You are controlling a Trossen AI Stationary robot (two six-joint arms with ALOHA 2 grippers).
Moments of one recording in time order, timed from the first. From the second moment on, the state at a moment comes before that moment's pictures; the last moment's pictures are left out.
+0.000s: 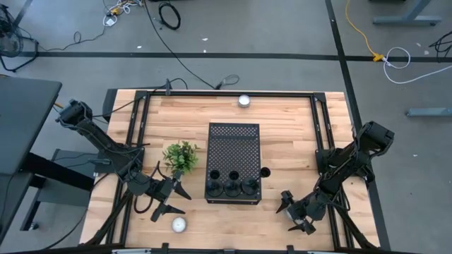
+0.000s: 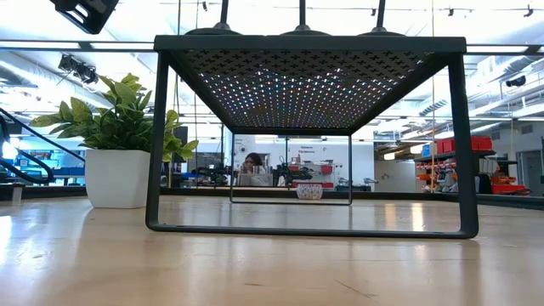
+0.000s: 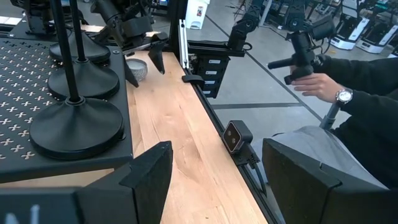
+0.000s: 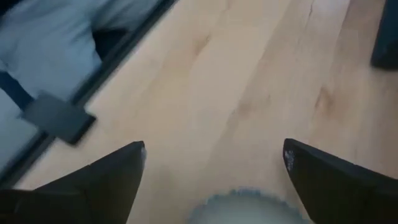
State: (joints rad) left arm -0.75 1.13 0.53 0.34 -0.33 -0.33; right arm 0.96 1.57 0.36 0.51 0.23 0.38
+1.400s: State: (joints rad) left arm -0.75 1.13 0.53 0.34 -0.33 -0.33; right arm 0.97 1.60 0.36 0.44 0.34 0.36
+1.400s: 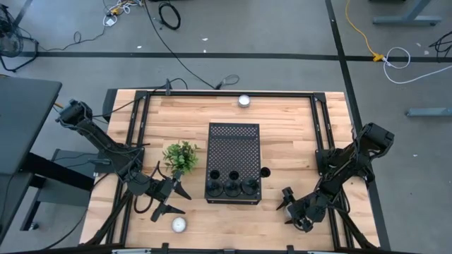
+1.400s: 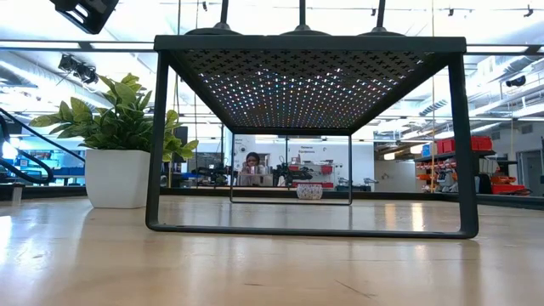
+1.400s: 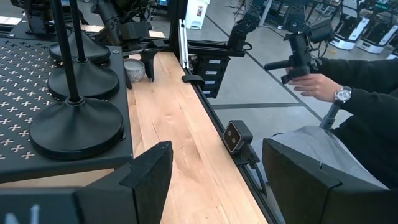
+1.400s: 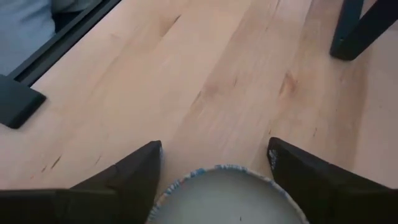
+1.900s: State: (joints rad) left arm -0.75 1.13 0.53 0.34 -0.33 -0.33; right arm 0.97 1.60 0.36 0.48 0.36 0.36
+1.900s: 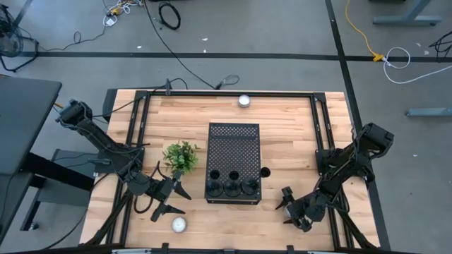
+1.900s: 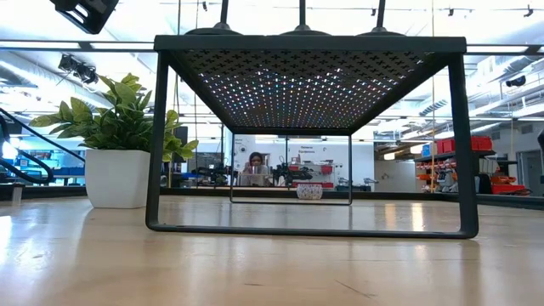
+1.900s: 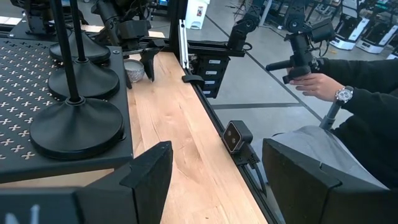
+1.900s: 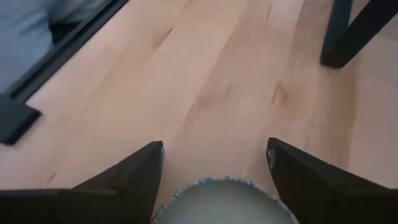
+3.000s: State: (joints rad) left arm -0.74 1.13 0.53 0.35 -0.33 -0.33; right arm 0.96 1.57 0.36 0.50 0.32 0.34
